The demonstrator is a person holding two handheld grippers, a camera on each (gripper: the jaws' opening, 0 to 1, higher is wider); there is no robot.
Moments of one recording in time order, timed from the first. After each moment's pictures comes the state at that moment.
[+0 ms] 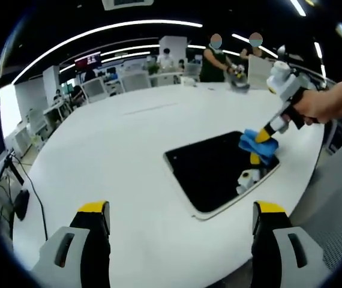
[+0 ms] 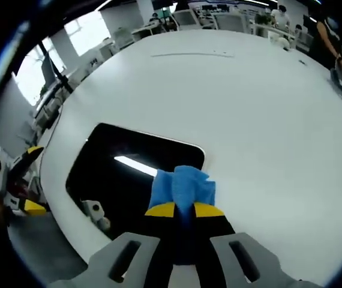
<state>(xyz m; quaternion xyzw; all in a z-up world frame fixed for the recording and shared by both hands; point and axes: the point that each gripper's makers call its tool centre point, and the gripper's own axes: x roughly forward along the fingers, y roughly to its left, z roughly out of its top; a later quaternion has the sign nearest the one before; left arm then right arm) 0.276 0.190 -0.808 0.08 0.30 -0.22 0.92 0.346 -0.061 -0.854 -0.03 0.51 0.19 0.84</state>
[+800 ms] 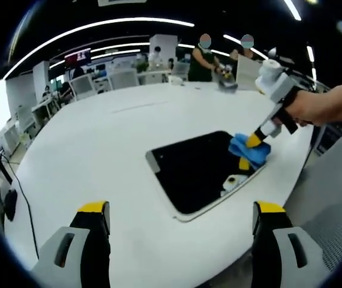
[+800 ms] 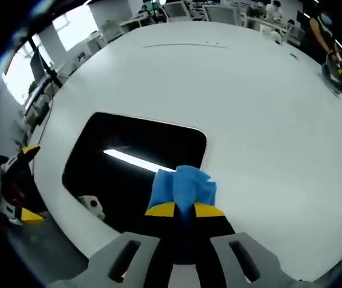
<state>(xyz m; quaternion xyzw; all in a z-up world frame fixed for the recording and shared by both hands) 0.269 0.173 -0.807 0.06 0.30 -0.26 0.91 0.324 -0.057 -0.855 -0.05 0.54 0.15 0.83</state>
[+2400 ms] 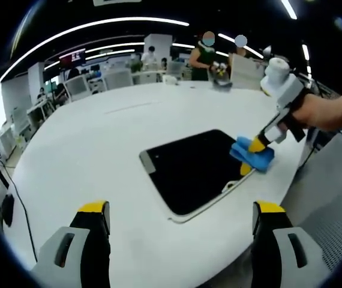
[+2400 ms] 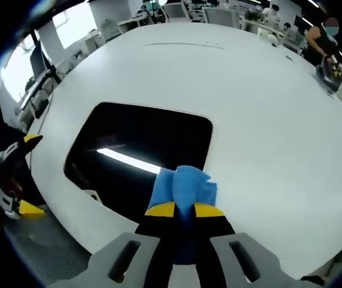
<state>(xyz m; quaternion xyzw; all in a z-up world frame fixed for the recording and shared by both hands) 0.267 0.165 -0.810 0.06 0.31 -0.28 0.91 0.300 -0.053 -0.855 -0.06 0.54 0.13 0.83</state>
